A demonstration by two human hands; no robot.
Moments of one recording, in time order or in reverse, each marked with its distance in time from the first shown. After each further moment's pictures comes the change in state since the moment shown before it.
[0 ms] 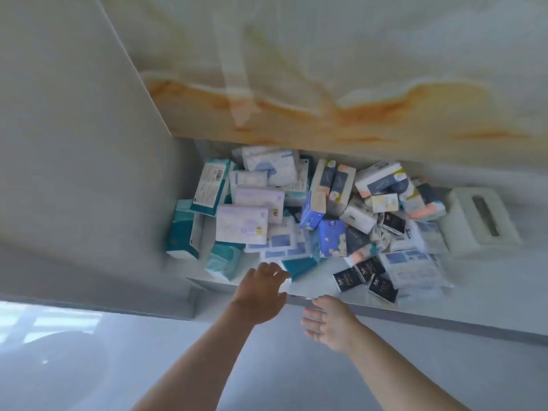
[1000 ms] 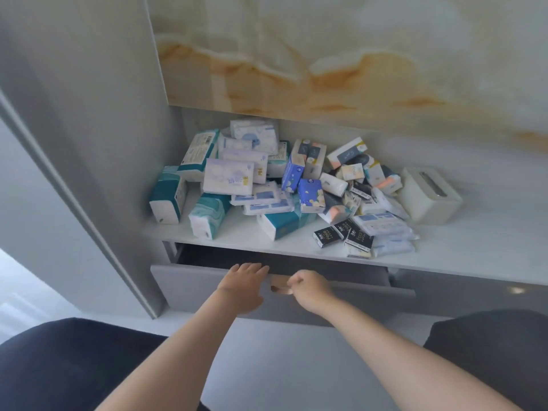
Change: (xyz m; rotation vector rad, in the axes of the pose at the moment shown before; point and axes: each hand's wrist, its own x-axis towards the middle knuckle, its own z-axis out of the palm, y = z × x) left_hand -0.053 -0.014 0.141 0.216 -0.025 0.034; right_hand 0.047 0.105 -0.029 -1.065 0.340 -0.807
